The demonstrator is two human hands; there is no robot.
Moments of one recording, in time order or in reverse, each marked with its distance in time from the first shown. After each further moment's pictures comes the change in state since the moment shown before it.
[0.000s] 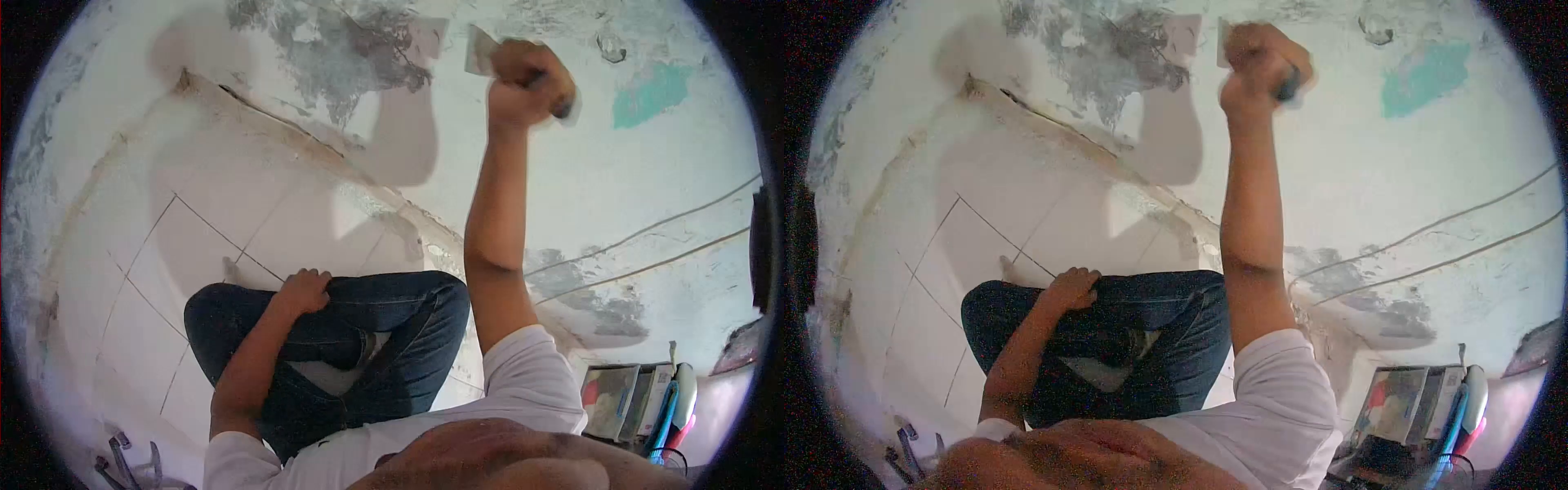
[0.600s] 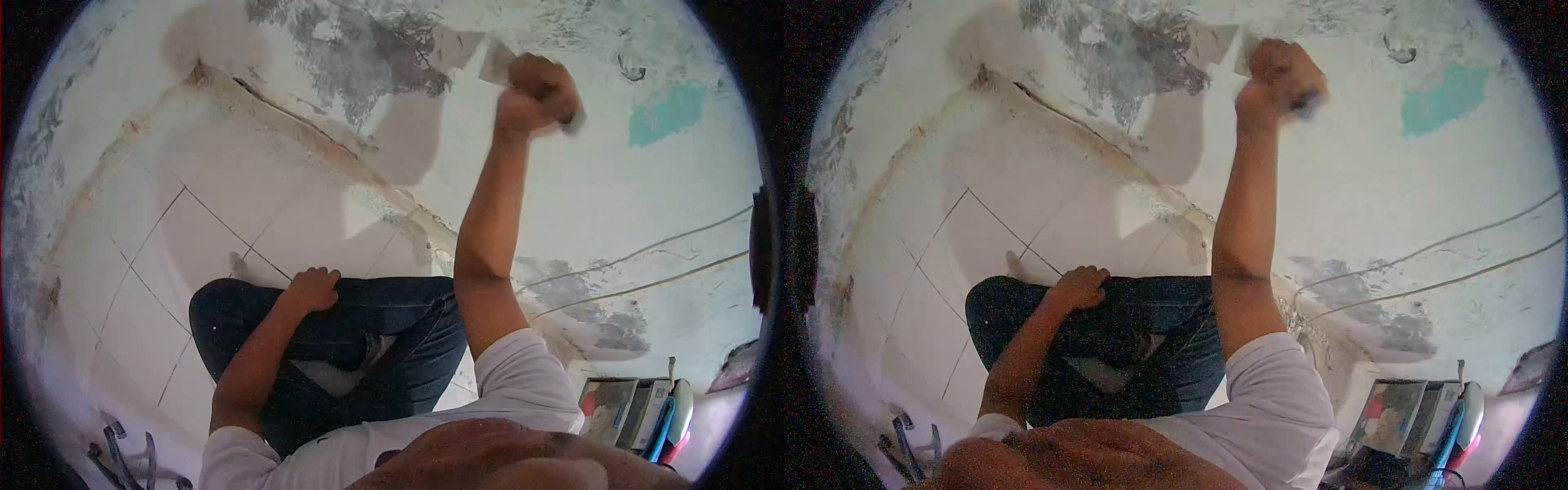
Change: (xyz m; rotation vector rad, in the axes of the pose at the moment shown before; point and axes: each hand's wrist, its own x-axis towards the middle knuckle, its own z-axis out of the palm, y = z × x) left_hand 0.003 0.001 -0.001 -0.021 0.024 -0.004; right_hand -0.014 0.011 0.025 0.195 0.075 0.089
